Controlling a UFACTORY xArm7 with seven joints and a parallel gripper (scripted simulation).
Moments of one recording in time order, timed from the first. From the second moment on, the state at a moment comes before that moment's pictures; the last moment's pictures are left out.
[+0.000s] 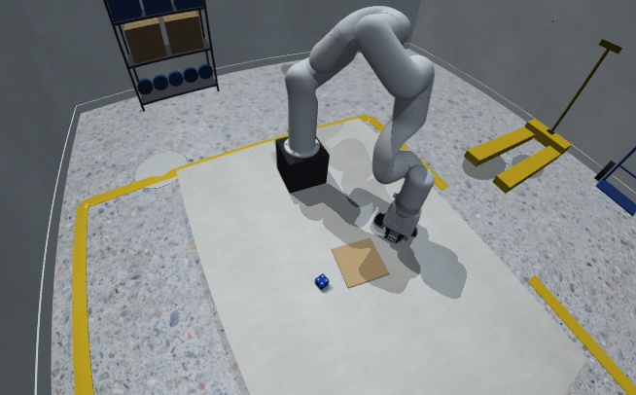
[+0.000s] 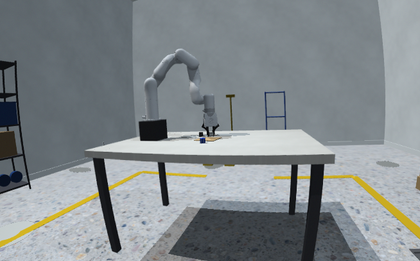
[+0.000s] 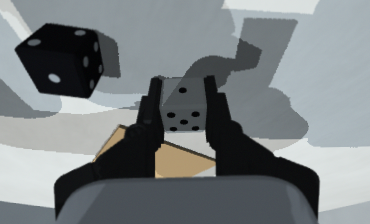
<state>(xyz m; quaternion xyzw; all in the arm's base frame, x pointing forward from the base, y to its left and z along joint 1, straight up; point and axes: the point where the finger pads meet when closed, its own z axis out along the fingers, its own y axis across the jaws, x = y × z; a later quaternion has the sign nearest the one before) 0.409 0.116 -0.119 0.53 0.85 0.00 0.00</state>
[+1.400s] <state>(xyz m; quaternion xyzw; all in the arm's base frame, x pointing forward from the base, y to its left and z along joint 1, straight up) 0.409 0.116 -0.106 0.53 0.85 0.00 0.00</state>
